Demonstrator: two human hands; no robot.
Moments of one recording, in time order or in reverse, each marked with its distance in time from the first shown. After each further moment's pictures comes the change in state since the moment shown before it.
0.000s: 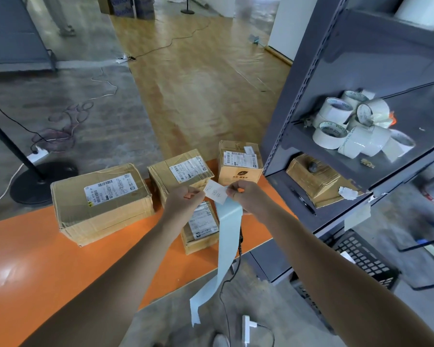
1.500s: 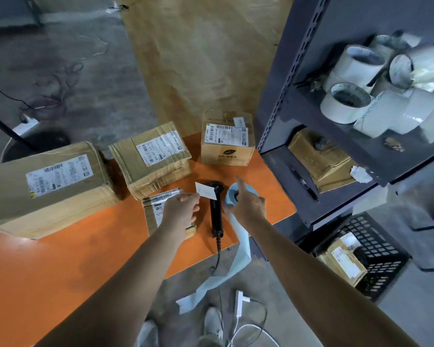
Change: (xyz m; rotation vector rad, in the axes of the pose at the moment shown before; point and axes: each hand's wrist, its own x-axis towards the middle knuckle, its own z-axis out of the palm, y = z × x) left_hand 0.041 -0.046 0.111 -0.262 0.136 -0.469; right_hand 0.088 0.141 -0.017 -0.680 0.112 -0.035
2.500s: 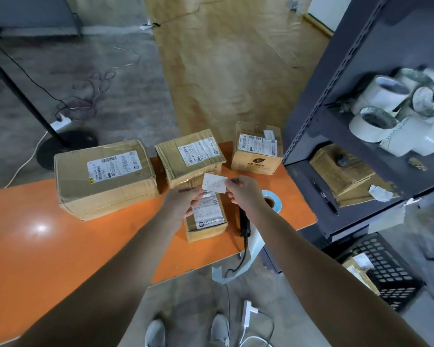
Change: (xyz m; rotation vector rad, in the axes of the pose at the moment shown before) left_hand -0.010 0.030 -0.096 0.020 -0.041 0.008; right_hand -0.026 -0.113 -0.021 0.789 -0.072 0.076
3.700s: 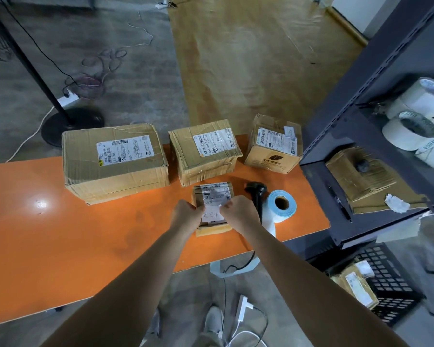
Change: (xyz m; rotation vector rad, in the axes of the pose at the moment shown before) left_hand 0.047 -0.077 -0.010 0.425 0.102 0.034; right_hand -0.004 0.045 0.050 -0.606 -0.117 -0.020
